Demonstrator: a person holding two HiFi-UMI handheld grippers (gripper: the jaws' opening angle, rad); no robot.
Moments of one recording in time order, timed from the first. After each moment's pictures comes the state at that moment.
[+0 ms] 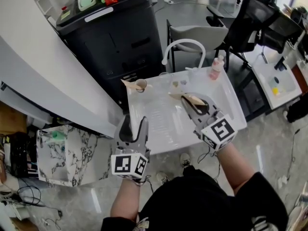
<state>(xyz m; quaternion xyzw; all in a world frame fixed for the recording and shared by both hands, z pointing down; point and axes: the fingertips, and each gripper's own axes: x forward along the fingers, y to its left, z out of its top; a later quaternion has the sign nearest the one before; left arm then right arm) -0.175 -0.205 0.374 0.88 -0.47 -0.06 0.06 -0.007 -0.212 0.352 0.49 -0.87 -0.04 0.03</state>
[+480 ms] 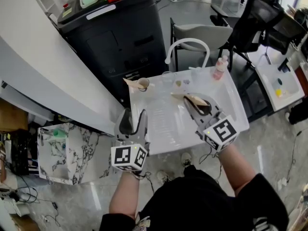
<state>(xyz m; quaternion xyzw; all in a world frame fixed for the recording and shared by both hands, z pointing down) -0.177 -0.237 0.384 0.87 -0.49 -0.06 0.07 -0.006 -0.219 0.360 0.48 -0.88 -0.03 0.03</state>
